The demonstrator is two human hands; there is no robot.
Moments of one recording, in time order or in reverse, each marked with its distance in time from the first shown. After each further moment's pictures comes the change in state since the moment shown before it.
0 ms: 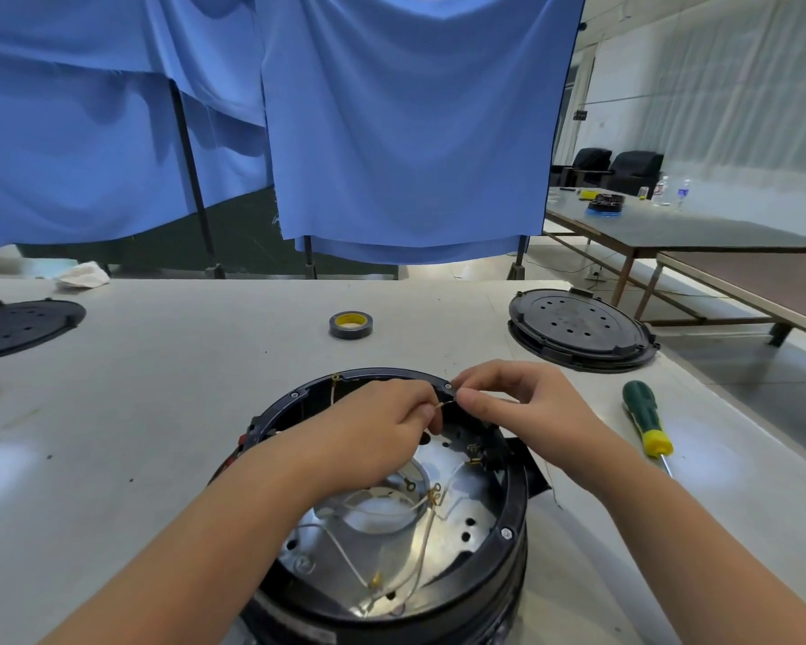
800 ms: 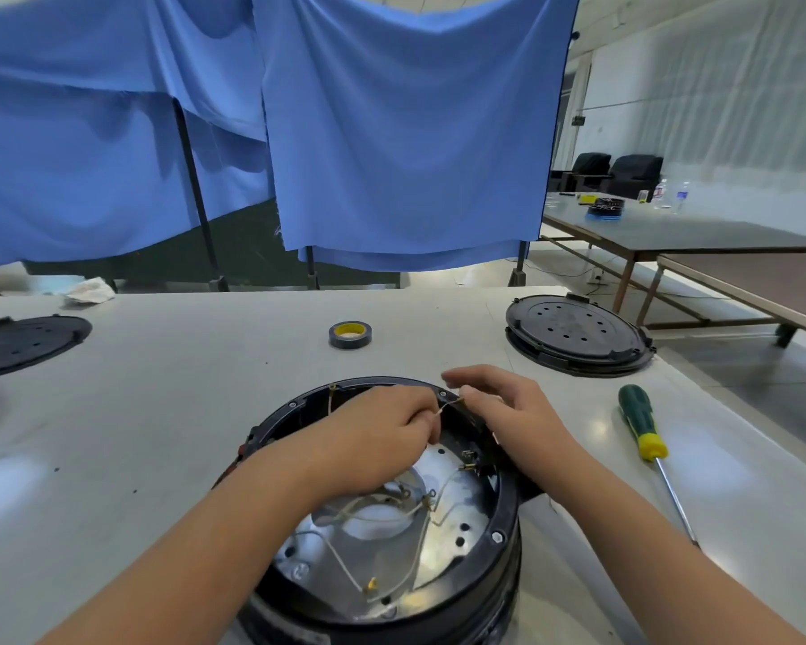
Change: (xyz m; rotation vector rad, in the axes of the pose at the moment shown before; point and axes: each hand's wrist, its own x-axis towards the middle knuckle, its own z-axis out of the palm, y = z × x) left_hand 0.002 0.013 -0.002 0.045 0.009 0.006; right_hand 0.003 0.007 0.014 -0.094 0.096 -0.006
